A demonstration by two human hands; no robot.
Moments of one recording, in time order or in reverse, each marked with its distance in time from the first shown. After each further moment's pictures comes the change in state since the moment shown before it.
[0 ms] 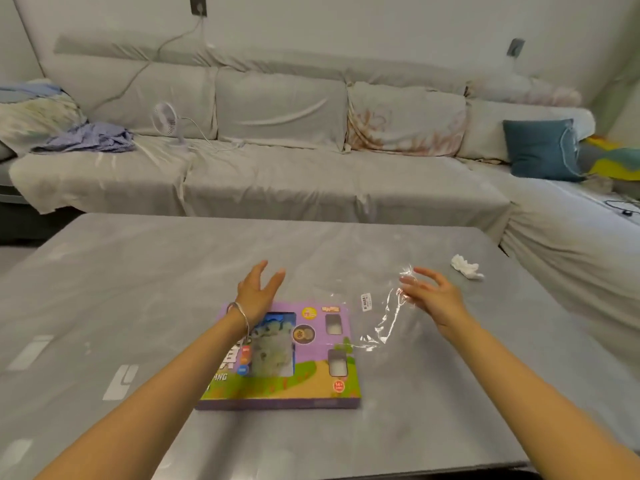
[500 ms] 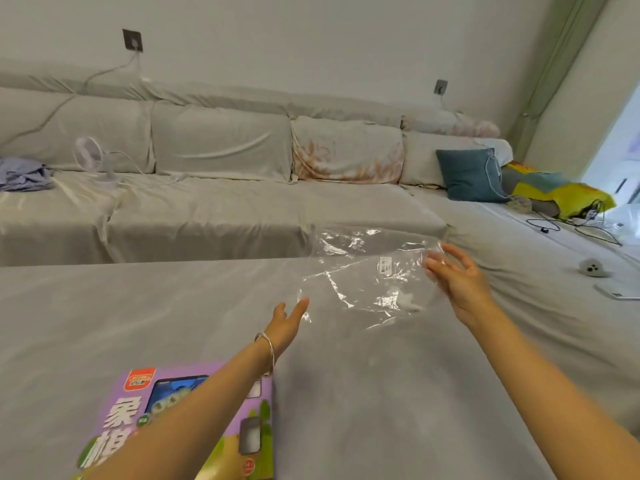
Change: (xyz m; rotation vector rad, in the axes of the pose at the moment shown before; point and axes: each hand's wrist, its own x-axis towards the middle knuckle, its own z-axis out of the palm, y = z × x) left_hand 0.028 0.091 0.158 -0.242 -0.317 -0.236; right_hand 0.049 -0.107 -0.125 0.250 0.156 -0.265
